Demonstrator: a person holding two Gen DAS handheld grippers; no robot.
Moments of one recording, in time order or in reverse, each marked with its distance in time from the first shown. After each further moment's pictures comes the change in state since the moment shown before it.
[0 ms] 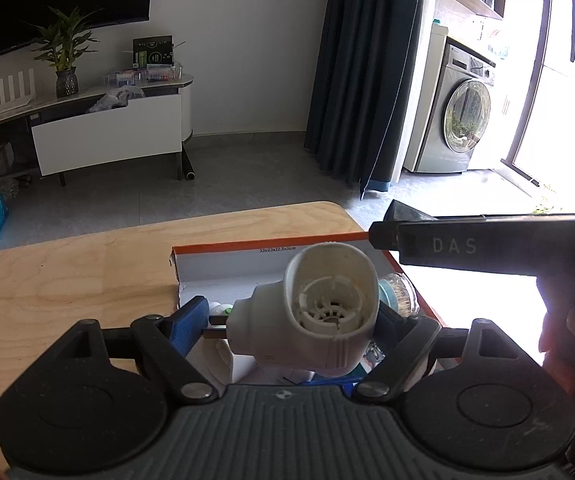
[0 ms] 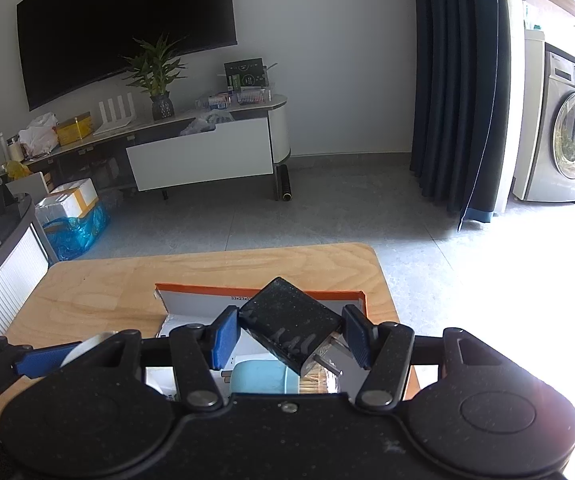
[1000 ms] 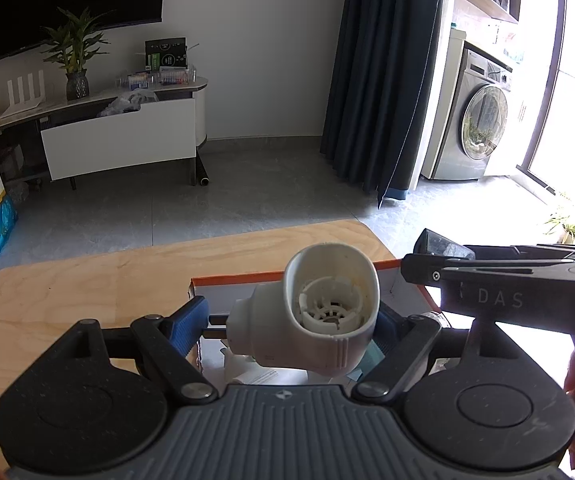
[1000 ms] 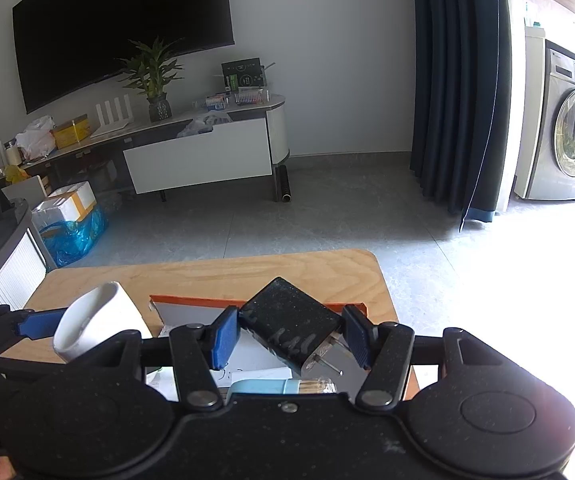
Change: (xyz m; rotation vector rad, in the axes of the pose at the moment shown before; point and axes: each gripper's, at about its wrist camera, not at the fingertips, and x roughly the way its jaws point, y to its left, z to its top) left arm 0.015 0.006 0.018 -0.013 -0.002 0.039; right arm 0.006 -0.002 0.005 0.009 0.005 0.000
